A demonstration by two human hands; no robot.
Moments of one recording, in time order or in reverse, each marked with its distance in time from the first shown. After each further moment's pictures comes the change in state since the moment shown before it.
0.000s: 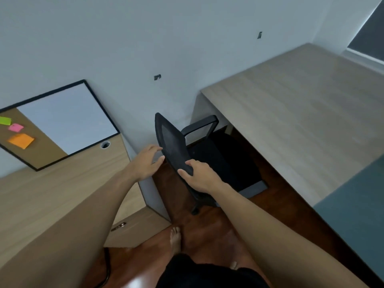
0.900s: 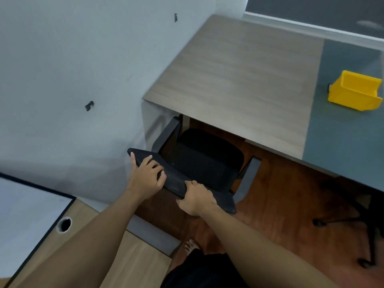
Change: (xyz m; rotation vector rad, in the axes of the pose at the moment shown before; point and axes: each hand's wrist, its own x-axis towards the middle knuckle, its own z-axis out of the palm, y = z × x) left_hand 0.217 -0.096 0.022 0.406 -0.001 0.607; right_hand 0.134 -0.051 0.081 0.019 0.125 0.646
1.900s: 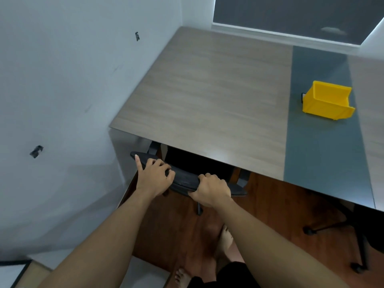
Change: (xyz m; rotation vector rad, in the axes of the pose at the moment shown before) left_hand 0.205 0.115 -0.023 -0.078 -0.163 -0.055; right_hand 0.098 0.125 -0.160 -0.130 0.172 0.118
